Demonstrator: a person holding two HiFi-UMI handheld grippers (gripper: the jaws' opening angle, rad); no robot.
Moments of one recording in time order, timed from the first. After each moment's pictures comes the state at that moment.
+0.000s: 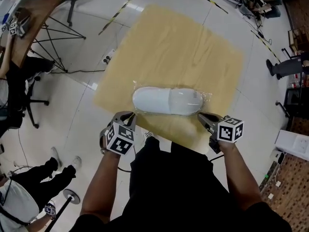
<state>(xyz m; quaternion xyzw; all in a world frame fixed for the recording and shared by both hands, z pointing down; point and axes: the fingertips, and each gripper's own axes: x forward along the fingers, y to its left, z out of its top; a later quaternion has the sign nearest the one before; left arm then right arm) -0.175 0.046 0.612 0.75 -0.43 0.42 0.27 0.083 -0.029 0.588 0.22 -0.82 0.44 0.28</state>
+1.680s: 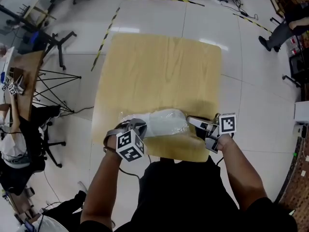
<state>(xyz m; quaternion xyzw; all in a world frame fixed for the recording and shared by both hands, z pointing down) -0.075 -0.030 0.589 0.81 -0.16 0.56 0.05 0.091 -0.069 0.551 0.14 -0.77 0.63 -0.02</state>
